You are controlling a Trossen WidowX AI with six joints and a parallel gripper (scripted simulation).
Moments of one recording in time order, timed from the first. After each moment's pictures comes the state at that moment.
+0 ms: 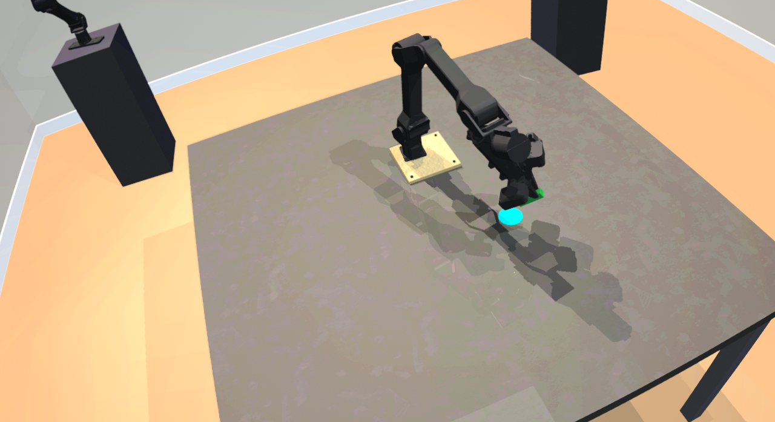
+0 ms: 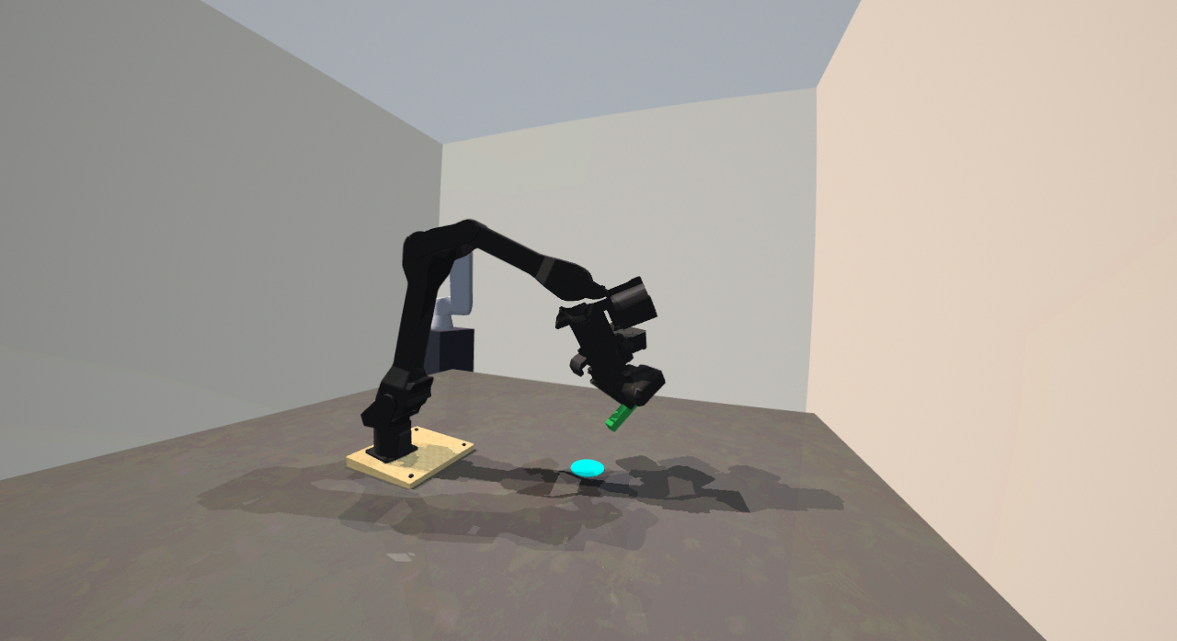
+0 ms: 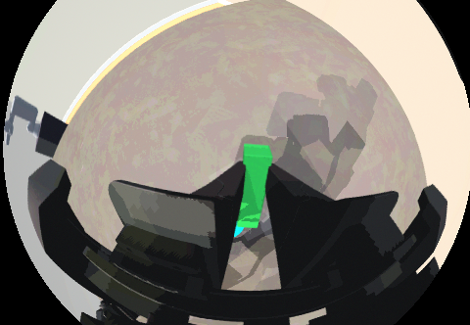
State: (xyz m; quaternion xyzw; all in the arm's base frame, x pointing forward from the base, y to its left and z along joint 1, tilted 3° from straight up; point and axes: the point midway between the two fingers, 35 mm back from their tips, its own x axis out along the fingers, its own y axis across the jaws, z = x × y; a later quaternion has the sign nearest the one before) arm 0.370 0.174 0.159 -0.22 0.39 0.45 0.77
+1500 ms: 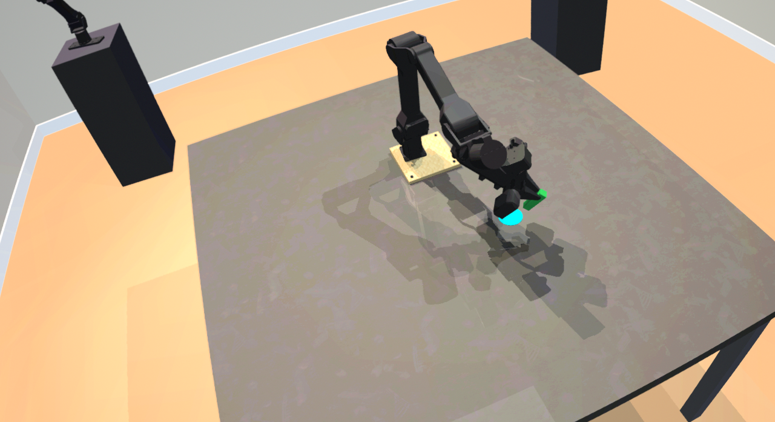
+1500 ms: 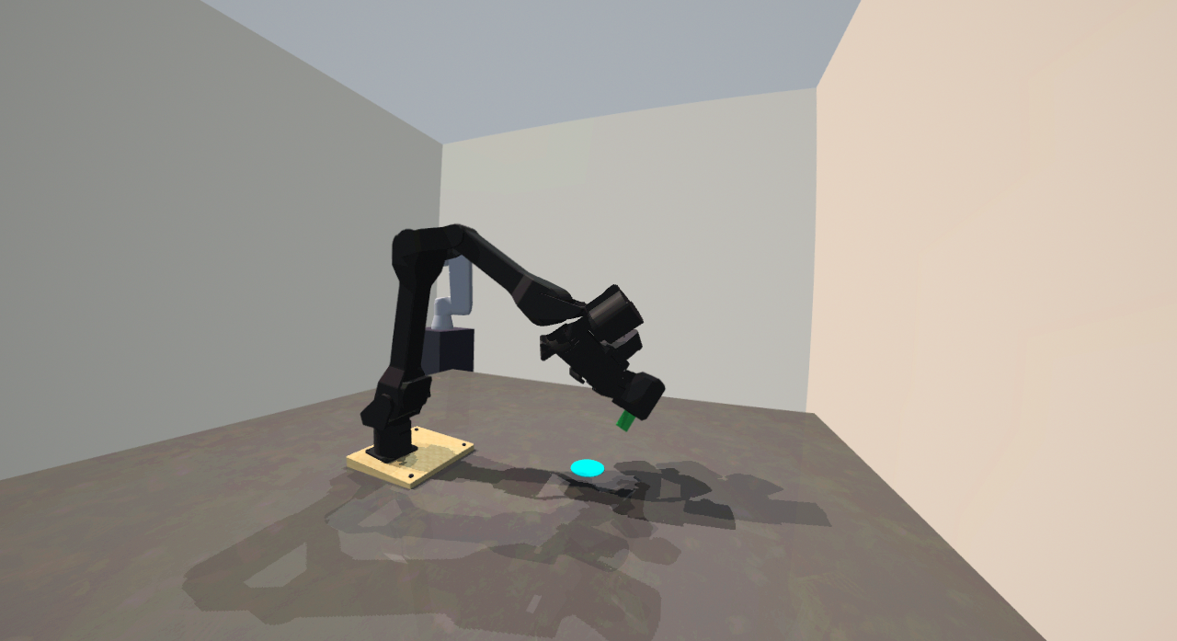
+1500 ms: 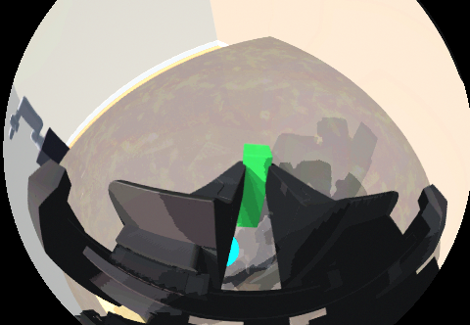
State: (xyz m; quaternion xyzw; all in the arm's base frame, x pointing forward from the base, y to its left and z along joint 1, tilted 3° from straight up) arm 0.380 0.167 0.161 -0.14 0.28 0.48 0.82
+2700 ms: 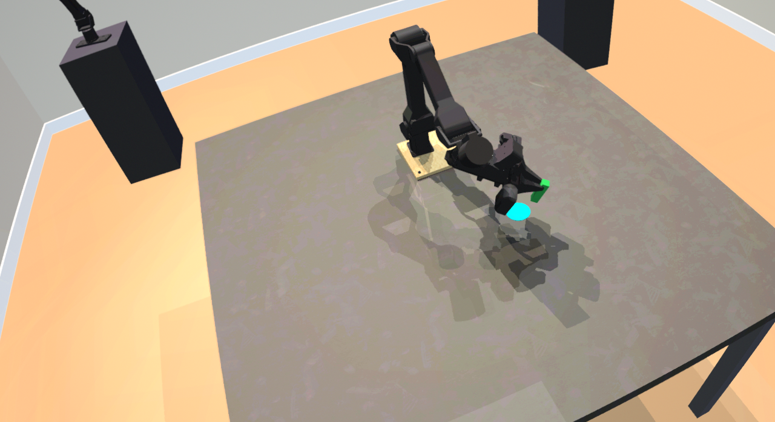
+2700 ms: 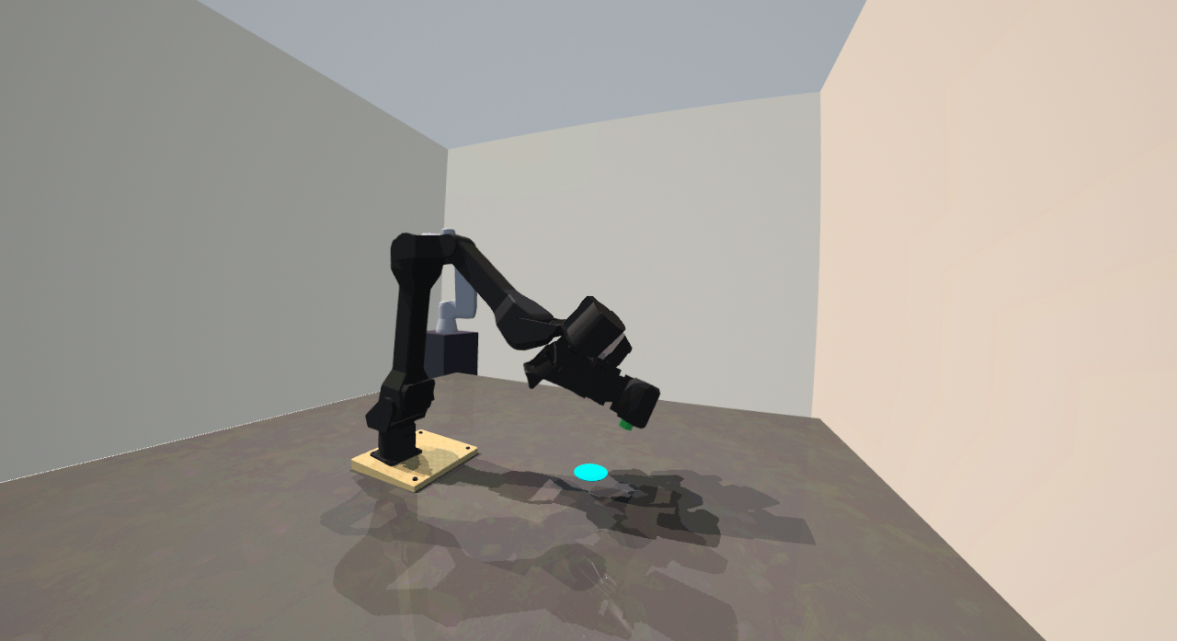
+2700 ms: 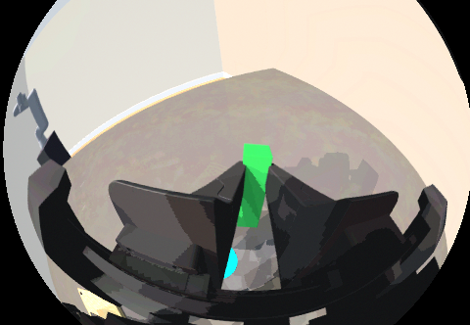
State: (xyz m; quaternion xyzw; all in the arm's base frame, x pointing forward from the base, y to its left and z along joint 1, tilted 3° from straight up) arm 0.373 0.155 0.167 -0.09 0.19 0.51 0.84
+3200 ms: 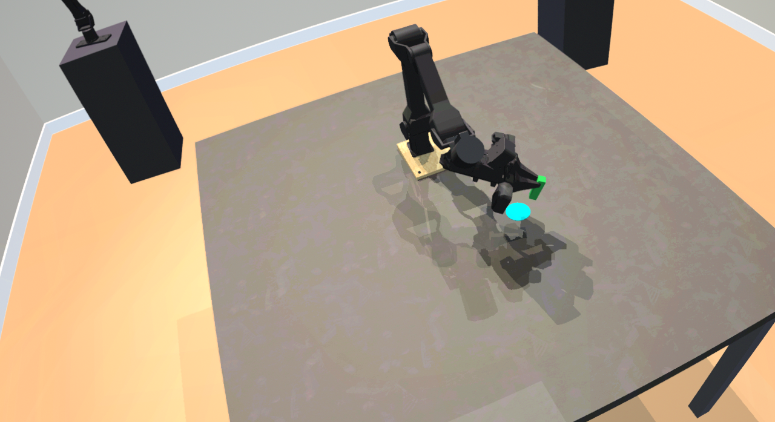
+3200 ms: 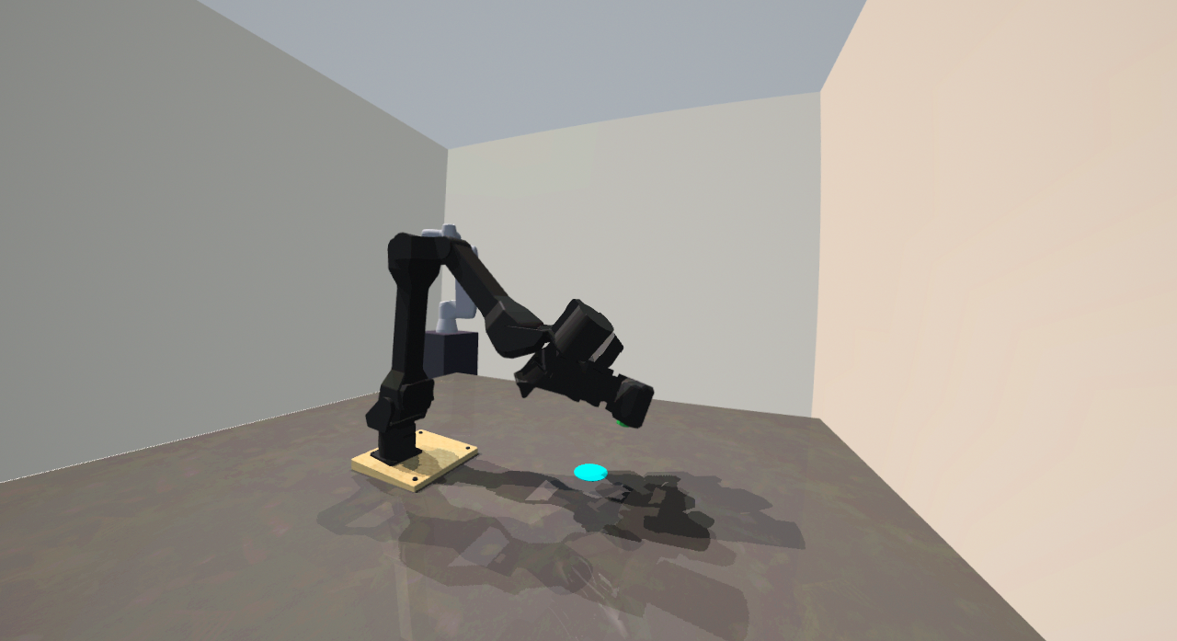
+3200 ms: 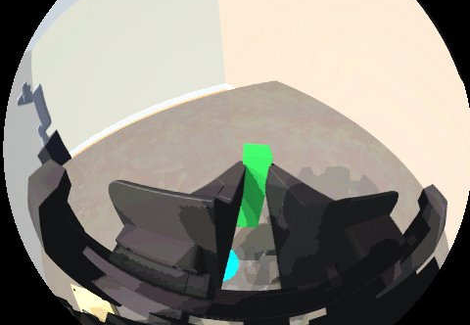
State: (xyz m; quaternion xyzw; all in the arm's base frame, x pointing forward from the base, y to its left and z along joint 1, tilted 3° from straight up) arm 0.366 0.149 0.170 -0.07 0.15 0.52 0.84
